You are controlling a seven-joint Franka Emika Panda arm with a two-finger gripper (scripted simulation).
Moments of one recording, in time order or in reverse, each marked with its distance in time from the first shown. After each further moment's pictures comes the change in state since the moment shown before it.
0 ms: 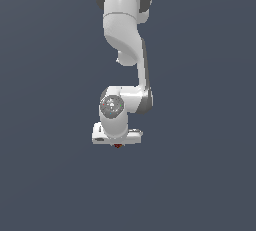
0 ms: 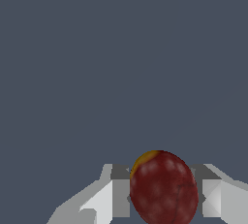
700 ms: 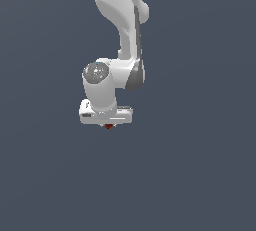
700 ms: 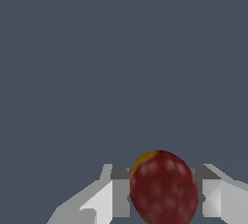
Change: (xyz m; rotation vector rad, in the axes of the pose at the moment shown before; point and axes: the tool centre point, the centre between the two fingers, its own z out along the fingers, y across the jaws) arm -0.054 0.037 -0.077 0.000 0.000 0.000
